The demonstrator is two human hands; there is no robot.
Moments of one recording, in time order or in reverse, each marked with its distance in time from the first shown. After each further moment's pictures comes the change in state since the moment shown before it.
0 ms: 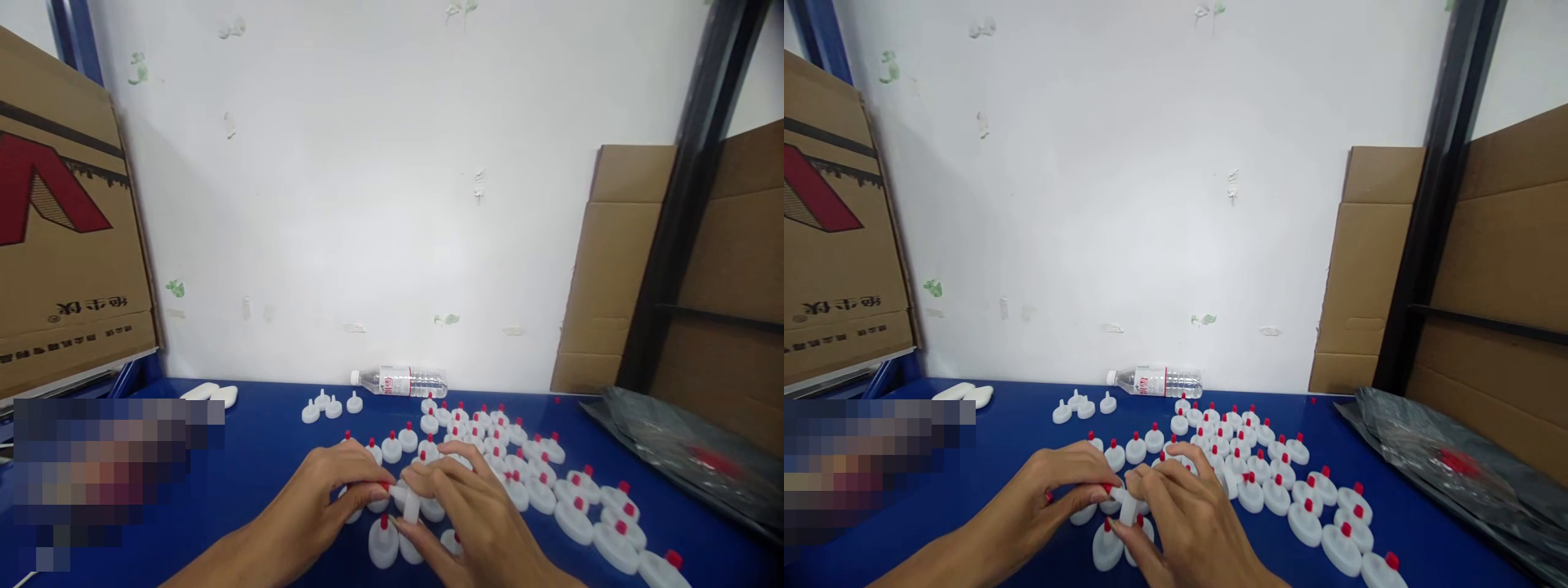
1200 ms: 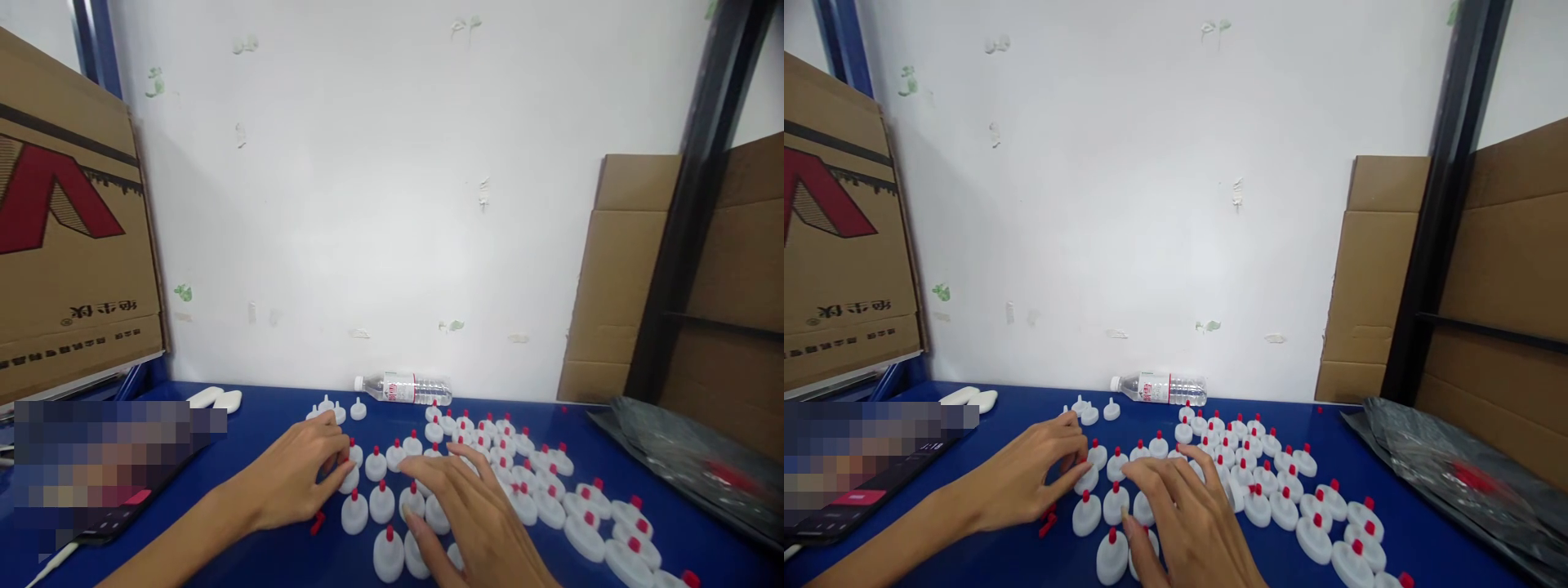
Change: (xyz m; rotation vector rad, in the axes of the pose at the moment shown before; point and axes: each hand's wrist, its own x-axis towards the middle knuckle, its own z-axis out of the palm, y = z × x) left_hand 0.004 -0.025 -0.045 0.650 -0.093 -0.005; right_hand 0.003 -0.002 0.002 -0.079 -0.059 0.064
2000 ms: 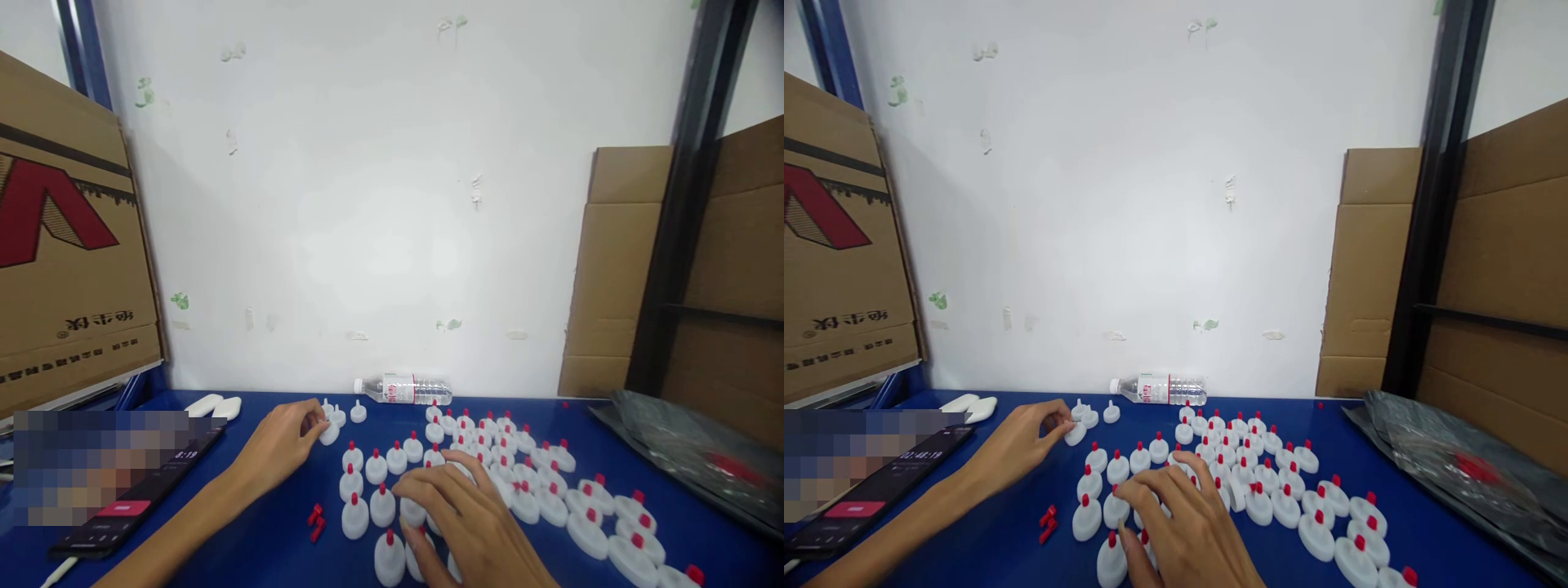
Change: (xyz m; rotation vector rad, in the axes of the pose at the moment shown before) left_hand 0.008 -0.043 0.006 -0.083 0.163 -0.408; right_hand 0.002 0.000 -0.001 0.014 -0.020 -0.037
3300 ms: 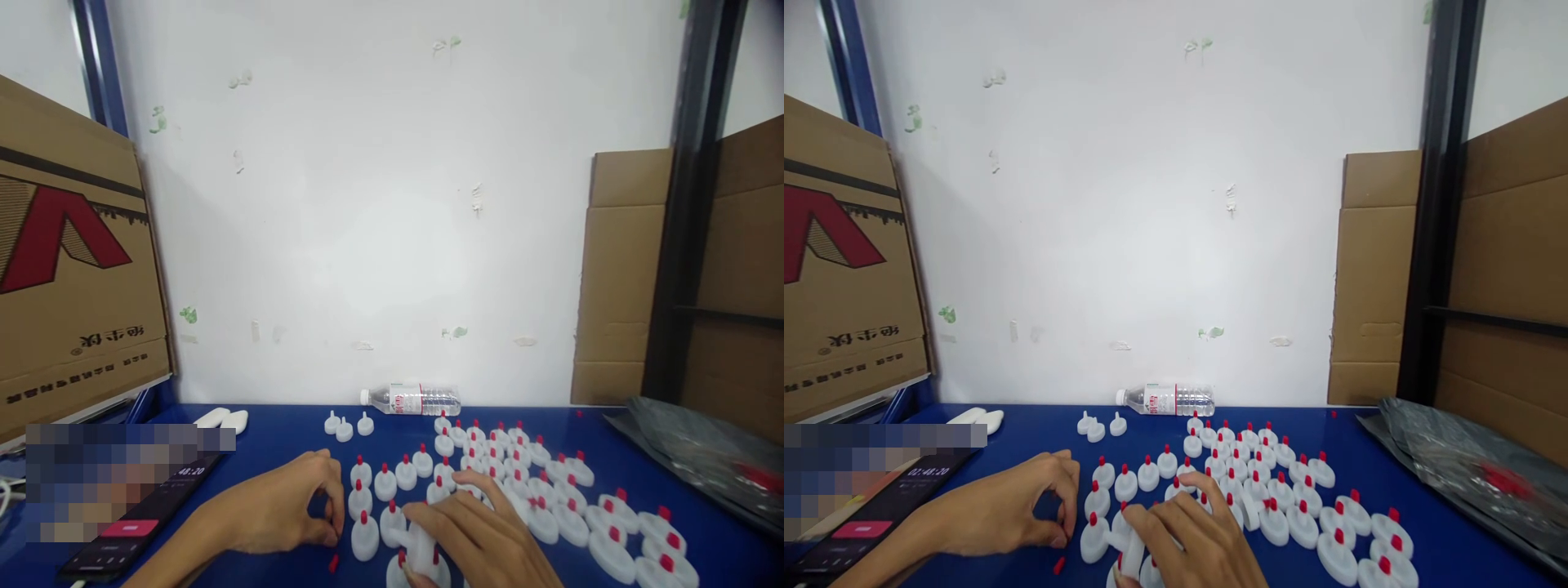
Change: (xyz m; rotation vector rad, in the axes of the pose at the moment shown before) left_hand -0.024 0.033 -0.026 -0.180 -0.567 0.179; right_hand -0.001 0.002 0.003 -0.109 0.082 -0.080
